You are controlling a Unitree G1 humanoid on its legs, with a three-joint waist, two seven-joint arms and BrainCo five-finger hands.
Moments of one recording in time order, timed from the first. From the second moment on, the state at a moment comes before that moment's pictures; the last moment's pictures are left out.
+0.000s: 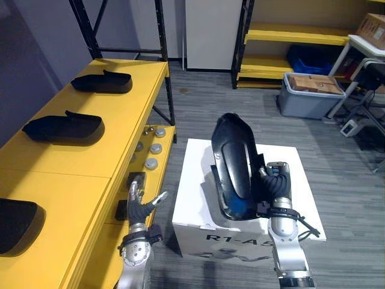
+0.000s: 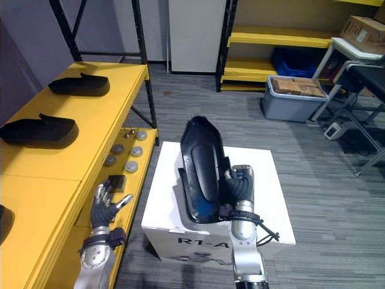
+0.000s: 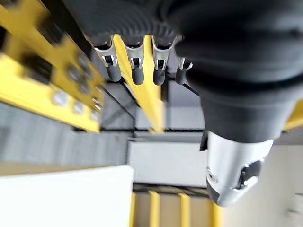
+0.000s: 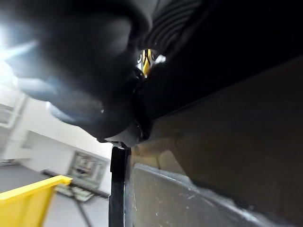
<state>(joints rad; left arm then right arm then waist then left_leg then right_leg) 0.20 -0.03 -0.07 -0.15 -0.03 -0.08 0.25 0.00 0.01 0.03 -0.16 -0.33 -0.02 -0.26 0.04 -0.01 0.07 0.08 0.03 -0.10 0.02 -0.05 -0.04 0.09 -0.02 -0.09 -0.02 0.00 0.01</state>
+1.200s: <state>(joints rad) 0.03 0.08 -0.36 -0.09 -0.42 -0.05 0.24 -0.08 -0.13 0.33 -0.22 -0.32 -0.15 -0.25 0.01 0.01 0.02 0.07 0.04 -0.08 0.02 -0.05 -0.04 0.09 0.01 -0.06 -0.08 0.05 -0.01</state>
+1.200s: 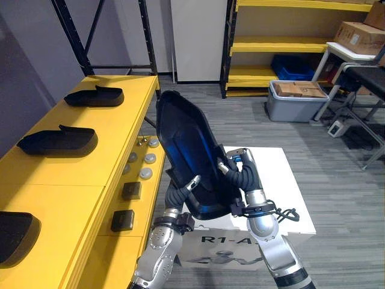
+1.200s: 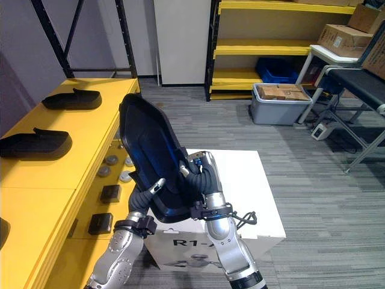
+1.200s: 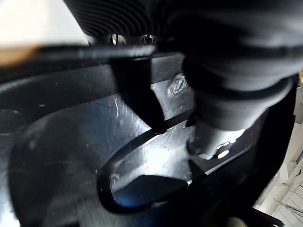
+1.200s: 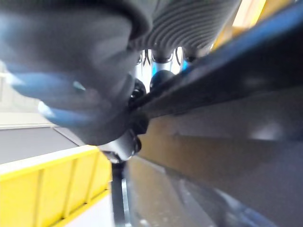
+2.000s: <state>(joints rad) 0.20 0.01 -0.16 -0.24 -0.17 -0.06 0.16 0.23 -0.07 -0.45 -0.14 0.14 -0.23 -0.25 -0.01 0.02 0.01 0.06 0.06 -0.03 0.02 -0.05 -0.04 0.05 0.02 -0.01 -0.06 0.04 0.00</state>
